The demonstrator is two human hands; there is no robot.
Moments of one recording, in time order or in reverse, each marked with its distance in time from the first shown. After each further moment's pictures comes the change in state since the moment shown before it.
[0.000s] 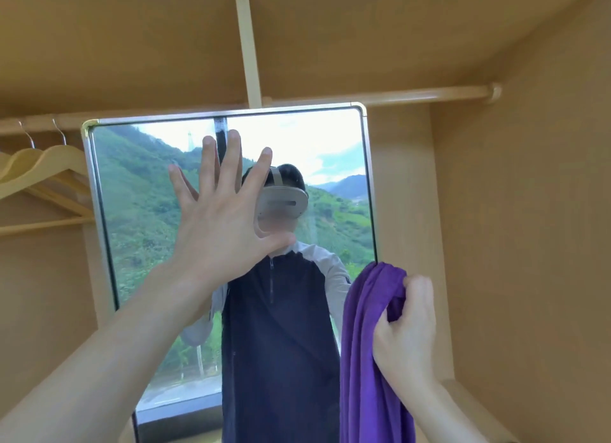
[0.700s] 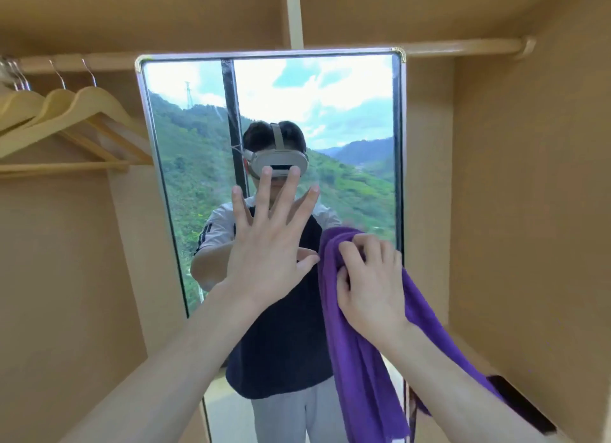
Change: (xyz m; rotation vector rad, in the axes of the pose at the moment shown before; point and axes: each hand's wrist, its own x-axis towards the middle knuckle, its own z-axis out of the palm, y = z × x) left_hand -0.099 0.004 0.036 0.041 -0.109 0.153; right_hand -0.051 -0.038 0.024 -0.535 -0.222 -0.496
